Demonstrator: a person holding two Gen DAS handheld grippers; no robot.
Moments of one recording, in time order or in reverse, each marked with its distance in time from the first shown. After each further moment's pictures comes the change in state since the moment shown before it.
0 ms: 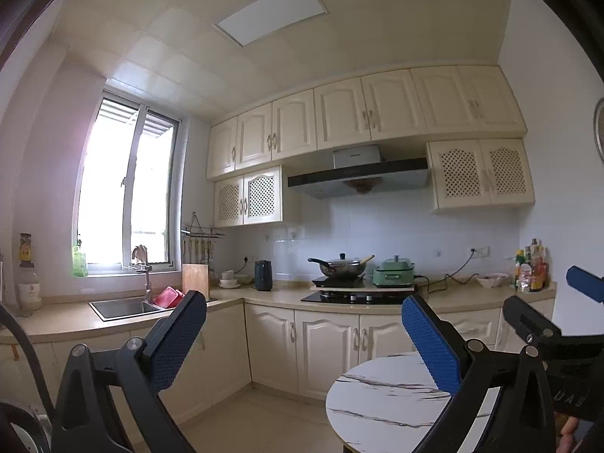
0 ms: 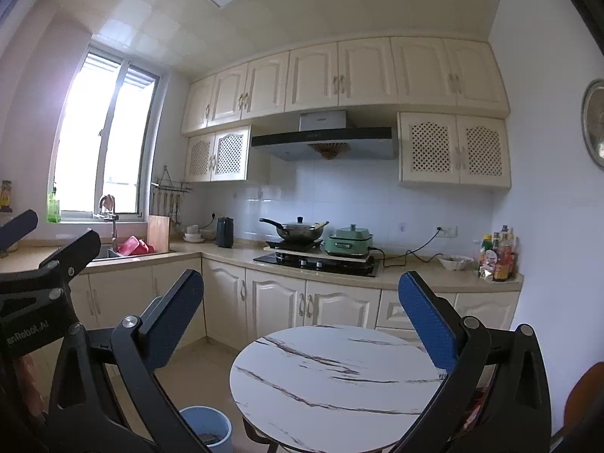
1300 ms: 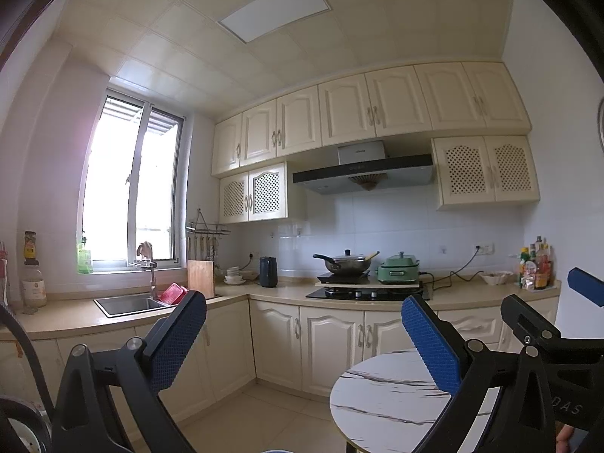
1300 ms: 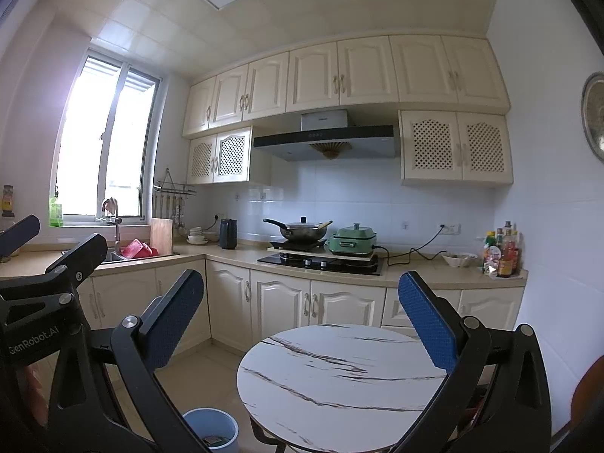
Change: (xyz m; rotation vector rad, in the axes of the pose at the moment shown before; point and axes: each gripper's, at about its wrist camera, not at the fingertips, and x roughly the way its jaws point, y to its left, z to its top) left arm 0.087 0.006 0.024 0.003 0.017 0.005; right arm 0.003 0.010 -0.010 0.019 -0.006 0.005
